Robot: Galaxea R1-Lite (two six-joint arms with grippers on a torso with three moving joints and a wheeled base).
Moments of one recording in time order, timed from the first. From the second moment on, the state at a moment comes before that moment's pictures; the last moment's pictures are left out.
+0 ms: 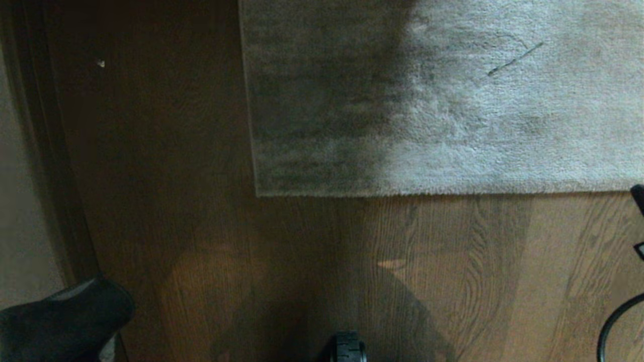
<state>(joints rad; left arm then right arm) 0.00 0.00 0.00 0.00 0.01 0.00 0.21 1.18 0.00 -1.52 -0.30 0.30</state>
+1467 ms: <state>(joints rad) 0.00 0.00 0.00 0.00 0.01 0.00 0.24 0.36 0.00 -0.47 -0.18 0.23</state>
